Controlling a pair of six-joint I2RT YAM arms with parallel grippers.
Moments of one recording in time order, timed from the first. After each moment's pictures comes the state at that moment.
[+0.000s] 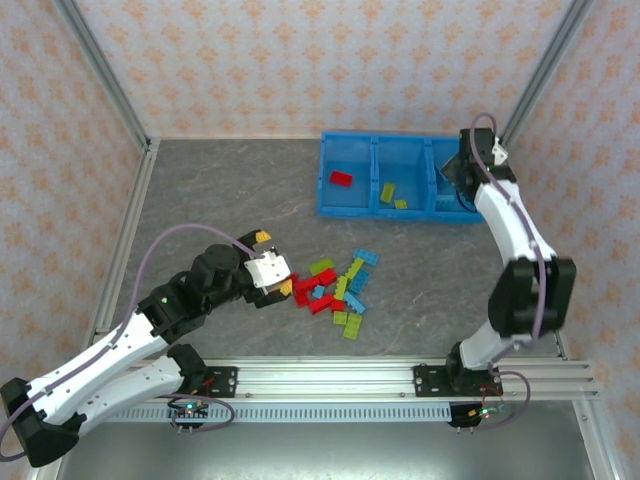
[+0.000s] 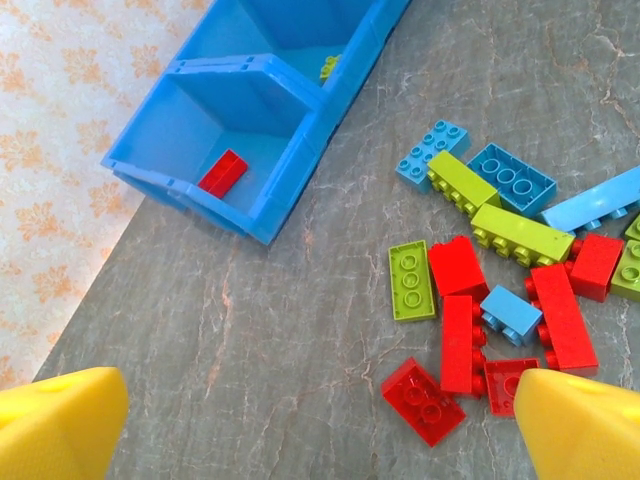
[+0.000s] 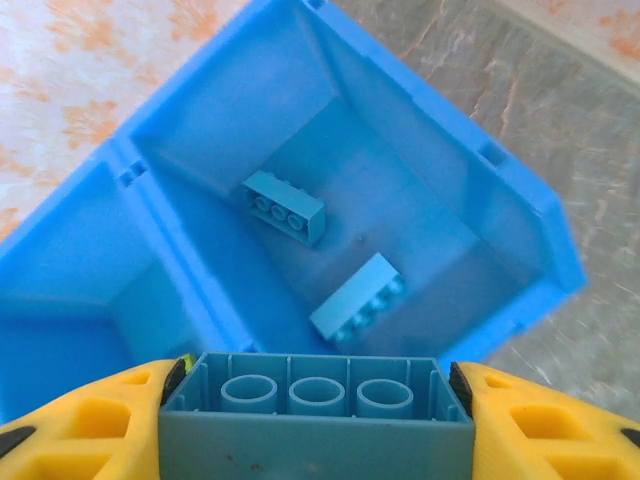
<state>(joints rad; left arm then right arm) -0.75 0.75 0.70 -0.45 -0.08 0.56 0.00 1.65 1.43 -0.63 0.21 0.73</state>
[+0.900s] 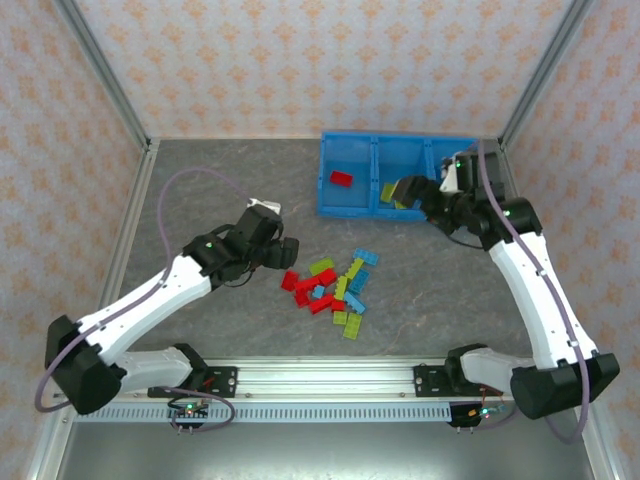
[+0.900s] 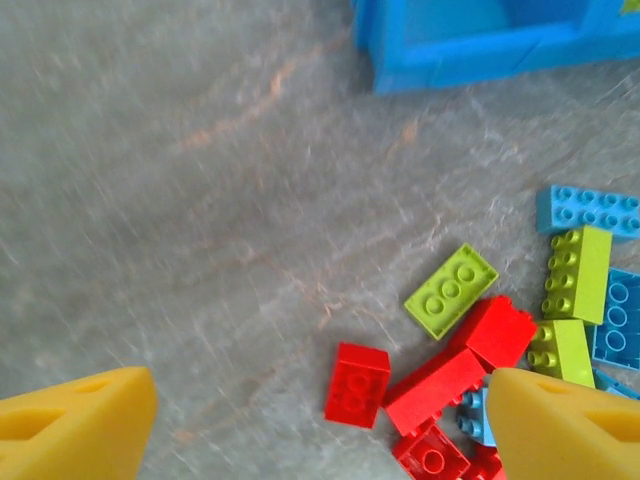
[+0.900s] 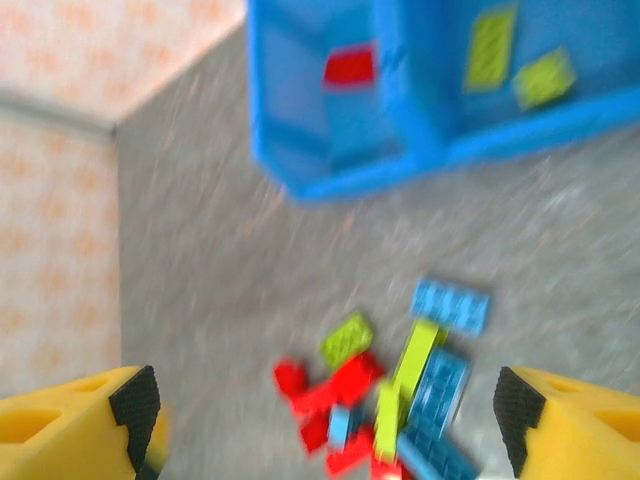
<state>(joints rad) -0.66 1.22 1.02 -0.73 -0.25 -0.45 0.26 1.17 1.34 -0.96 -0.33 0.67</state>
